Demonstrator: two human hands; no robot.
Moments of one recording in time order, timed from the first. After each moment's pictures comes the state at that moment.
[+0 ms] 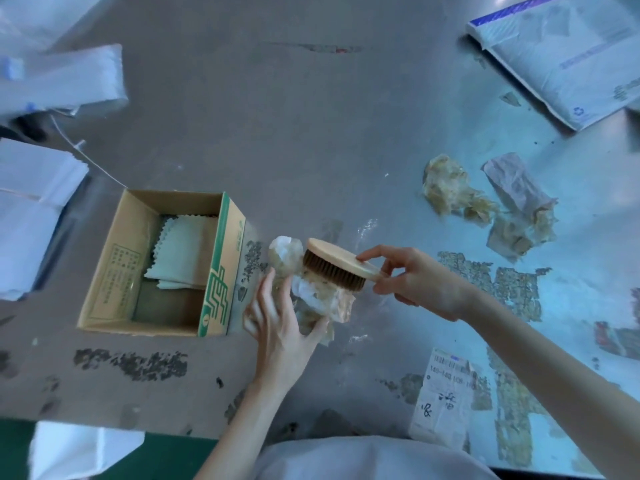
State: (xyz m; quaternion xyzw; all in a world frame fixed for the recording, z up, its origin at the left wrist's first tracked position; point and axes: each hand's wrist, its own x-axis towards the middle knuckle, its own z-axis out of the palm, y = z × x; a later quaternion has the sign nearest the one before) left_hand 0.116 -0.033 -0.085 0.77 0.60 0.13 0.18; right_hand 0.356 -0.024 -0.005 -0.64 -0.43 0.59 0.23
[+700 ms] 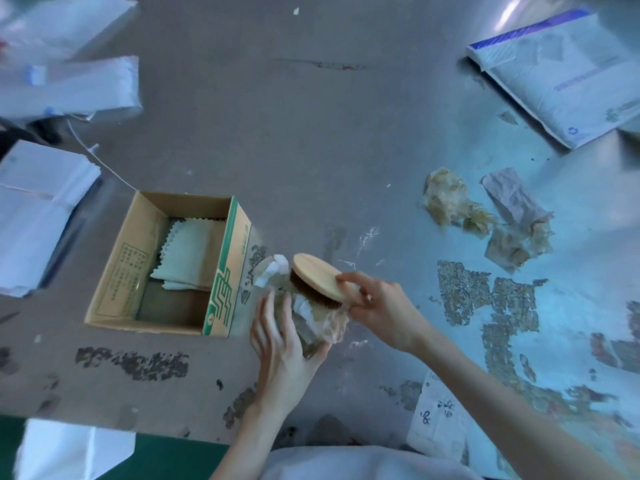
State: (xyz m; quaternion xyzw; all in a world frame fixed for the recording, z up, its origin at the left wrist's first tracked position) left_hand 0.108 -0.056 -0.095 0.78 0.59 0.12 0.18; right_hand 0.304 -0.044 -0.025 -0.70 -0.57 0.40 0.18
